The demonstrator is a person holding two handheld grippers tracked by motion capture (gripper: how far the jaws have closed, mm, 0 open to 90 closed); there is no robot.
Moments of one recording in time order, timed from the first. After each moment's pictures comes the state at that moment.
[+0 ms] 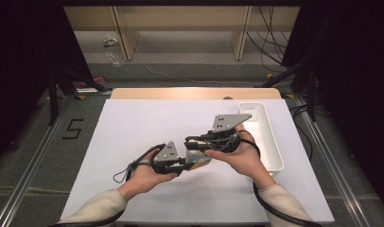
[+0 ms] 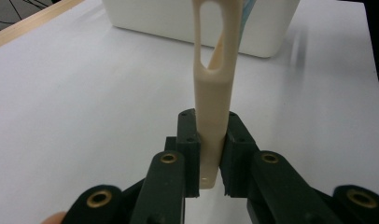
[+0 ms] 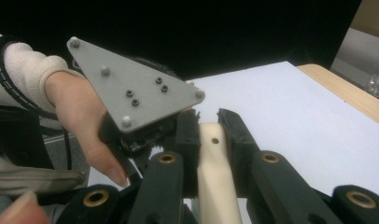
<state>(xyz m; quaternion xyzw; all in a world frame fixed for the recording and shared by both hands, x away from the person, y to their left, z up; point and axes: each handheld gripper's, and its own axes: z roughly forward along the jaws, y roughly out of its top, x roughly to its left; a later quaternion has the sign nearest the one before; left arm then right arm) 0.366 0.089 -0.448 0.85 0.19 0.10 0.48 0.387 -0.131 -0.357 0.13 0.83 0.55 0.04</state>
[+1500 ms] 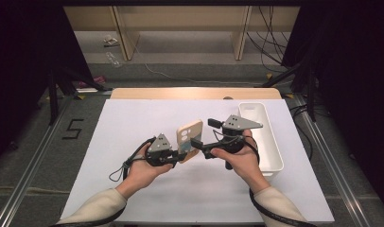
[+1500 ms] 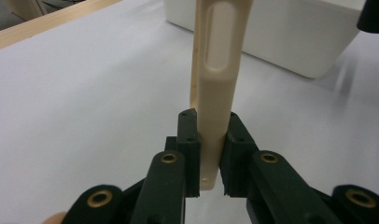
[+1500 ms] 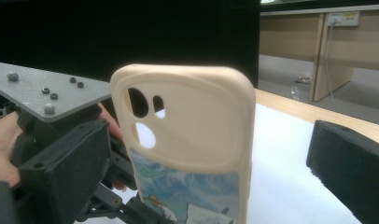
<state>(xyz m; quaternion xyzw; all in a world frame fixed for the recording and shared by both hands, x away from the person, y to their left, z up) 0.376 0.101 -0.439 0.82 0.30 0.12 0.48 0.396 -0.145 -0.390 0.28 0.73 0.62 0.12</state>
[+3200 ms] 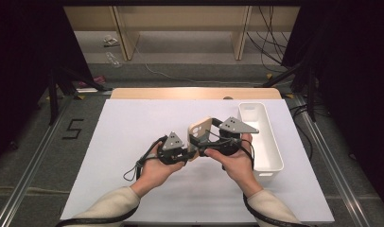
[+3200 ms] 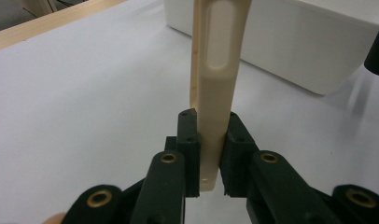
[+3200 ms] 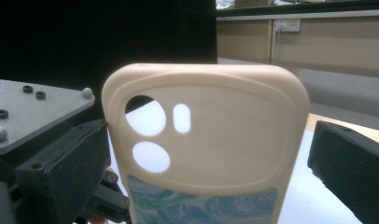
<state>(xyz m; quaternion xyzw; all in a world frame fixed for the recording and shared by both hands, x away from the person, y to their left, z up) 0.378 0.068 -0.438 0.82 0.31 0.13 0.47 0.392 -0.135 -0.396 0.33 0.71 0.60 0.19</state>
